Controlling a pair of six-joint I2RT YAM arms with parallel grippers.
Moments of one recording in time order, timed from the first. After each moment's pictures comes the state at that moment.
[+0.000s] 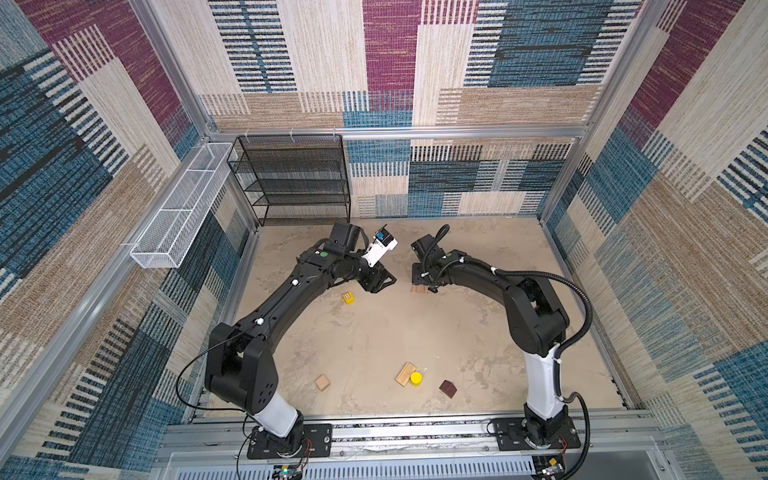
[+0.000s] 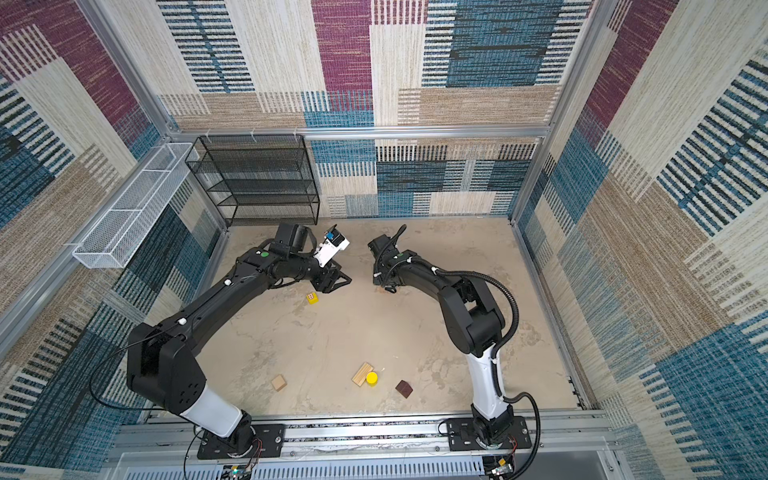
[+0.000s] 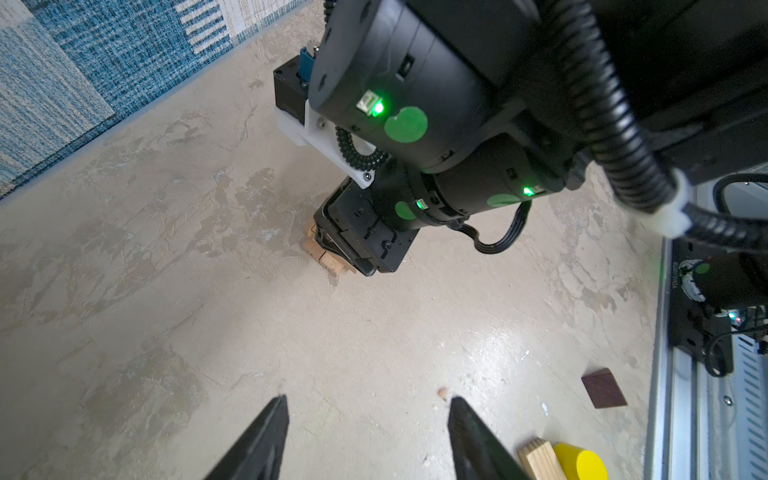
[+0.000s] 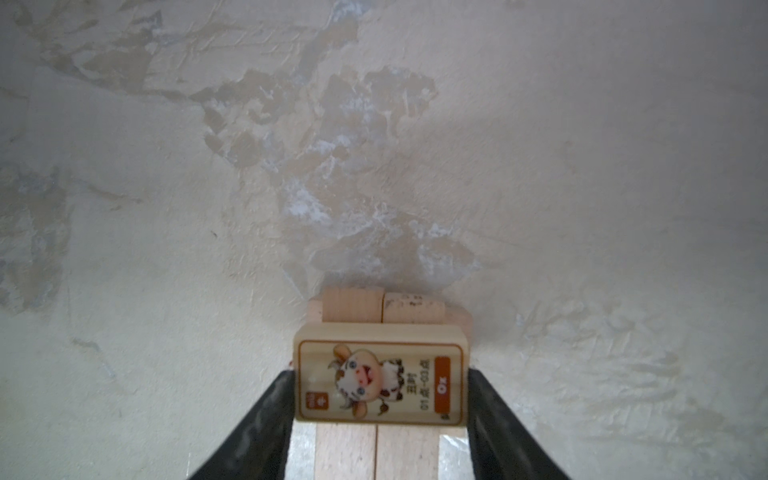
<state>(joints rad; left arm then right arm) -0.42 1.61 1.39 -0.64 0.50 0.35 0.56 2.05 1.54 -0.54 0.20 0.52</state>
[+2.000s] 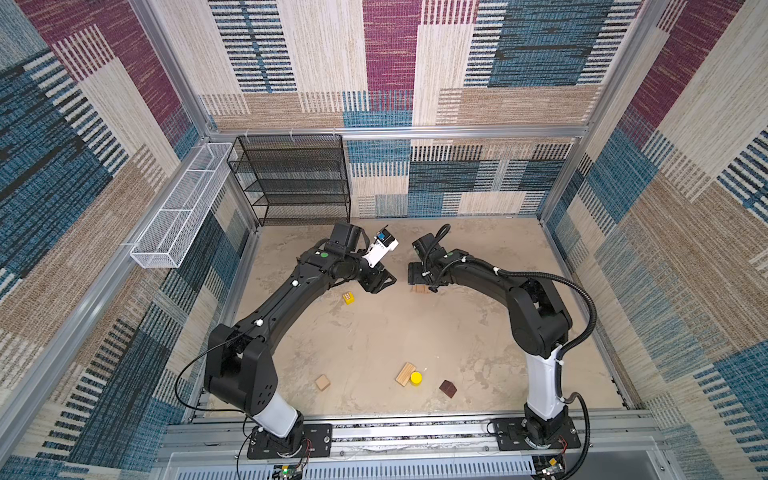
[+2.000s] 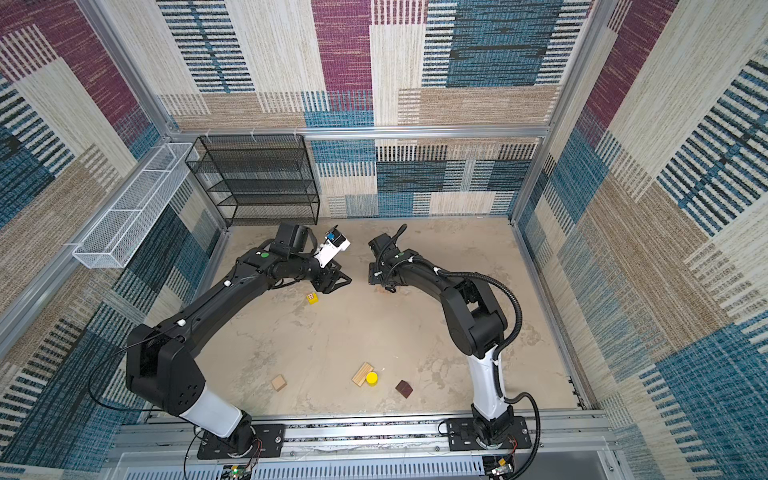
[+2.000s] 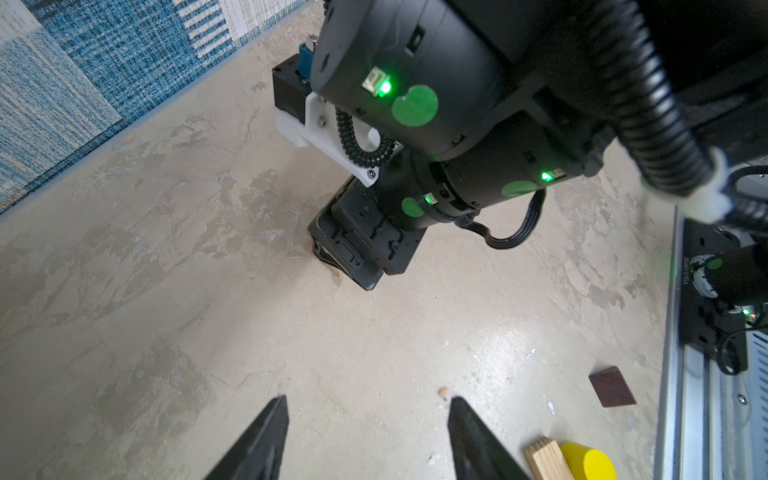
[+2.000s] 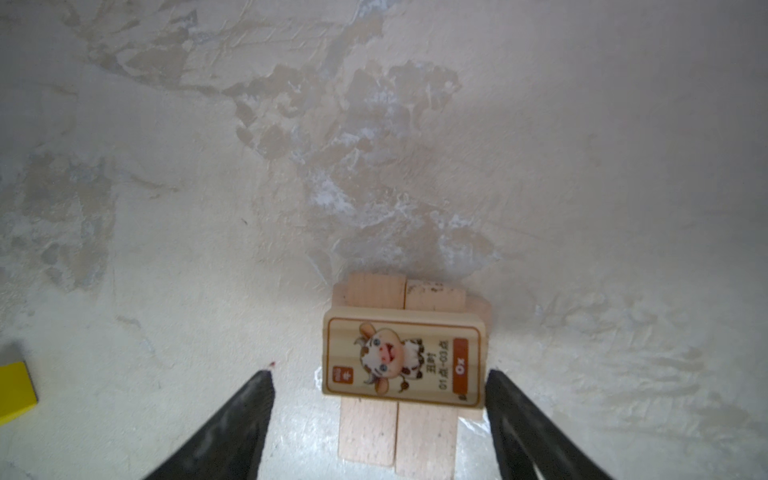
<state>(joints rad) -0.43 1.60 1.39 -0.64 0.47 0.37 0.56 2.03 1.53 -0.54 0.15 0.53</state>
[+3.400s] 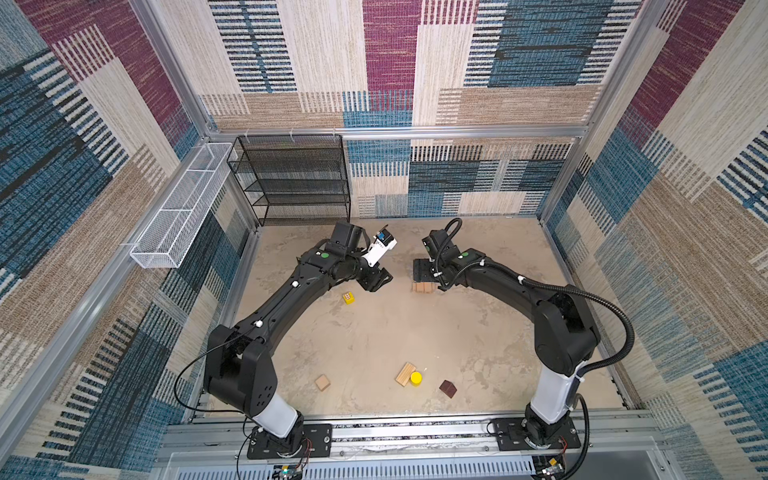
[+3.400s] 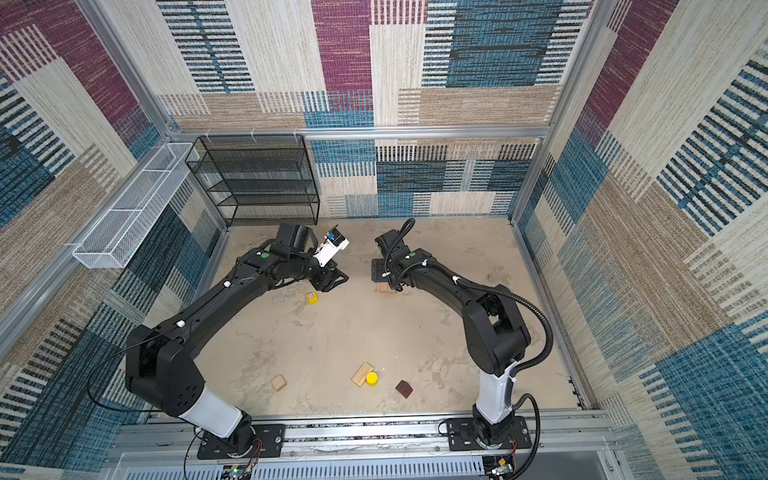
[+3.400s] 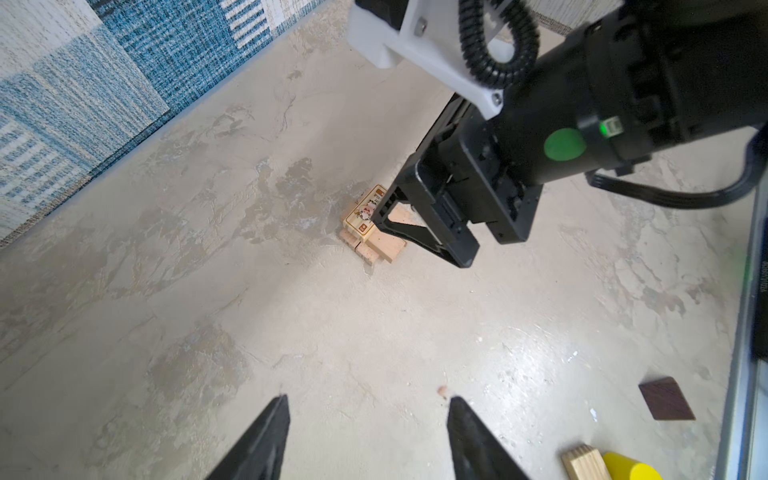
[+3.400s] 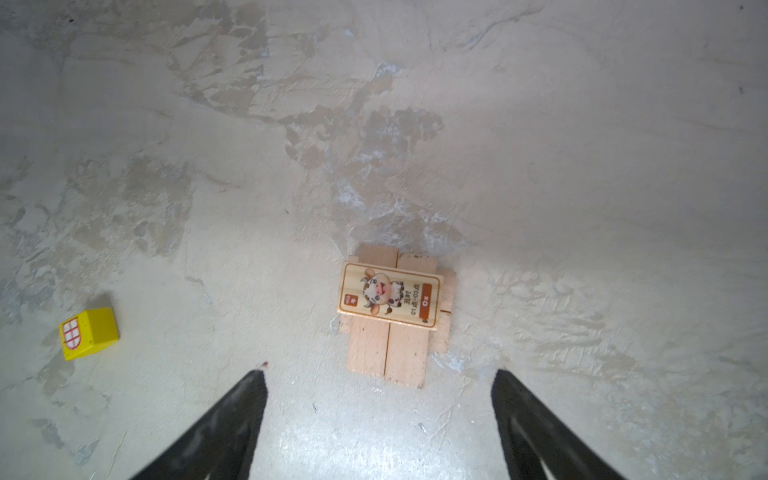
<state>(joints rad) -0.44 1.60 1.39 -0.64 0.36 0.36 0.56 1.83 1.43 -0.54 0.13 0.46</state>
